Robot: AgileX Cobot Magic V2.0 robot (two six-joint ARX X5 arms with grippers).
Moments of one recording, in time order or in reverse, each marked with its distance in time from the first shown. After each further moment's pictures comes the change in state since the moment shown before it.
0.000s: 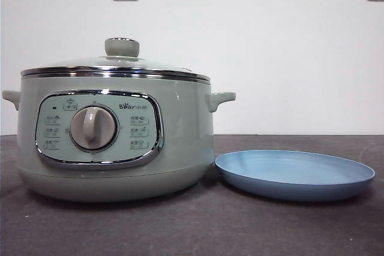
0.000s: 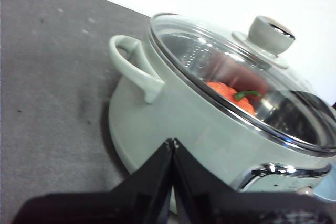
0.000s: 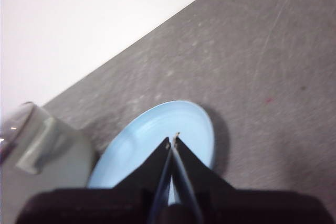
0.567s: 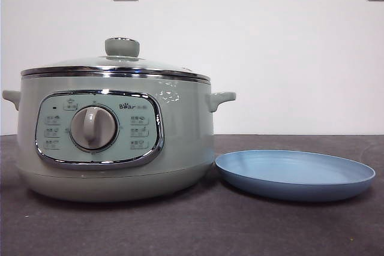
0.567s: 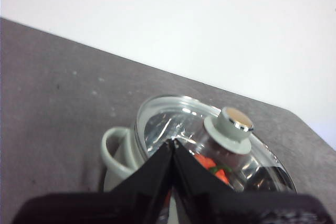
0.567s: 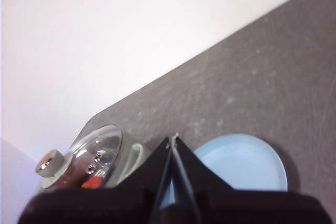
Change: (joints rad) left arm 0.000 0.174 0.378 -0.131 -0.101 0.008; right arm 0.000 0.129 0.354 -0.138 -0.100 -0.007
